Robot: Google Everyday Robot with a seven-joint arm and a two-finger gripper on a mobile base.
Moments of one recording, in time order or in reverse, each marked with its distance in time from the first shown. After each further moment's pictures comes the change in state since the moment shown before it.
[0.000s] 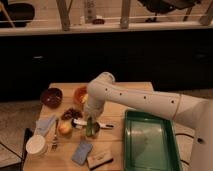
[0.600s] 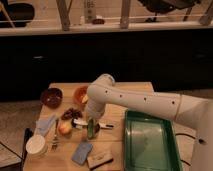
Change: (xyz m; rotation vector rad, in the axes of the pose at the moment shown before) arm -0.005 0.012 0.003 -0.031 0.003 0.029
